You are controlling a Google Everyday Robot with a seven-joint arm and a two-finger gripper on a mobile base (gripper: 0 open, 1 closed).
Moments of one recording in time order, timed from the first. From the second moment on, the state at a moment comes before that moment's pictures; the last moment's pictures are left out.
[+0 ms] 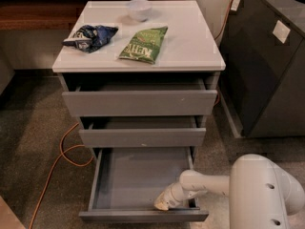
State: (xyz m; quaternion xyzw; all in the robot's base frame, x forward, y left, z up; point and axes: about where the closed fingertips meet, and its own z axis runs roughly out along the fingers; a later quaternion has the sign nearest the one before) arm 0.496 -0.046 0.192 -0.50 0.81 0.28 0.15
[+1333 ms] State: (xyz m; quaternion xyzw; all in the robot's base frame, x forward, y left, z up) arm 0.492 -0.055 0.215 -0.48 0.82 0.27 0.18
